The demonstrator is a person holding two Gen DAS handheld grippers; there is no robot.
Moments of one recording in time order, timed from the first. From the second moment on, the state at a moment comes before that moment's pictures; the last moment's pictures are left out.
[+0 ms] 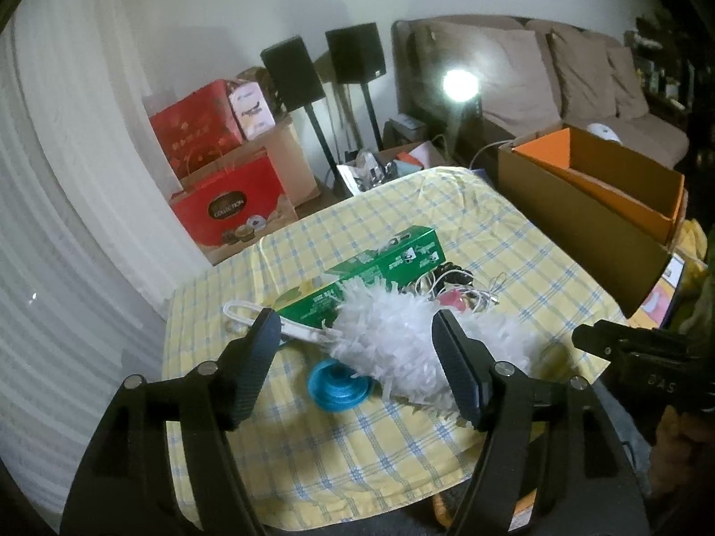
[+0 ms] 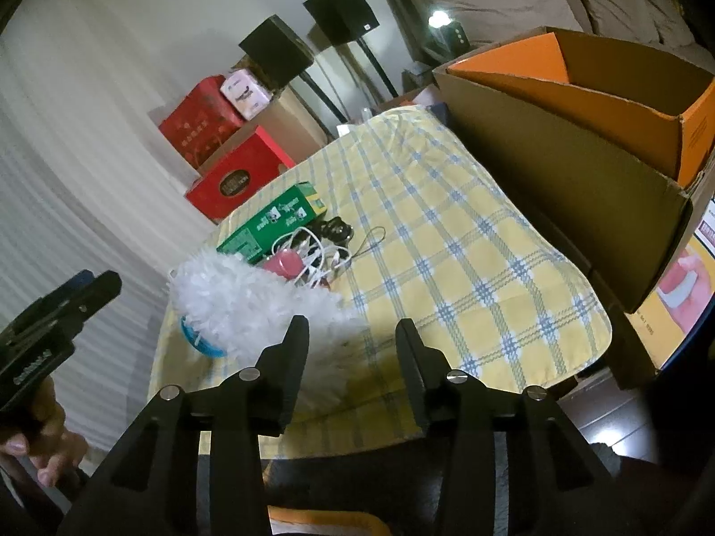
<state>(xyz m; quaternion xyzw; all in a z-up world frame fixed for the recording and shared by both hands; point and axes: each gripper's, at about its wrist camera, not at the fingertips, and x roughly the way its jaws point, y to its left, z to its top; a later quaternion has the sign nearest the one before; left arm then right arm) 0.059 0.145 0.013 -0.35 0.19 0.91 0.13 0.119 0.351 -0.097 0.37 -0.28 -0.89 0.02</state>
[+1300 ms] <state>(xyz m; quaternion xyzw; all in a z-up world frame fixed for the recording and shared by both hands) 0.036 0.118 -0.002 -0.43 0.05 0.89 0.14 0.111 0.349 -0.117 0.40 -0.28 -0.87 0.02</state>
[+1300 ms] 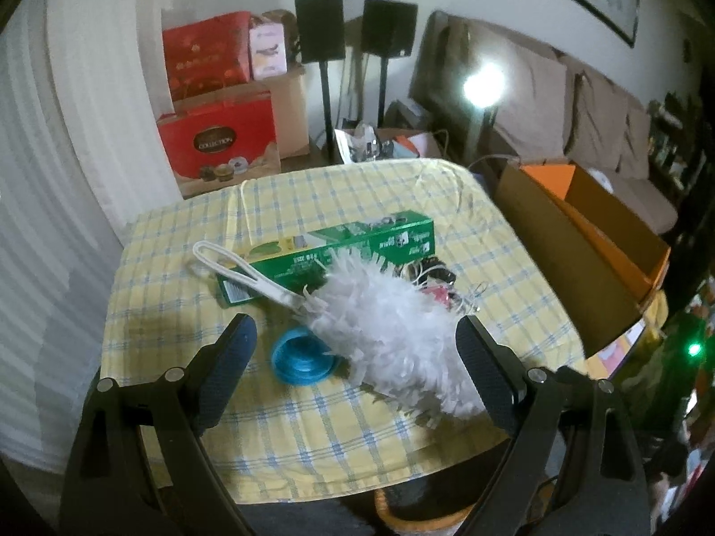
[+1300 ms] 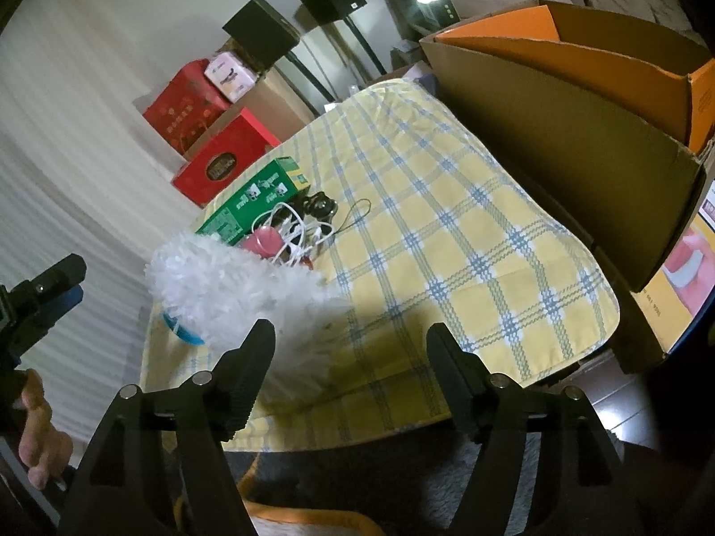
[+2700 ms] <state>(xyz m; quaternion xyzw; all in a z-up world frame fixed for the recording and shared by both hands) 0.037 0.118 -0.034 -0.44 0.00 0.88 0.16 0.109 0.357 -0.128 0.41 -0.31 -0.86 0.00</state>
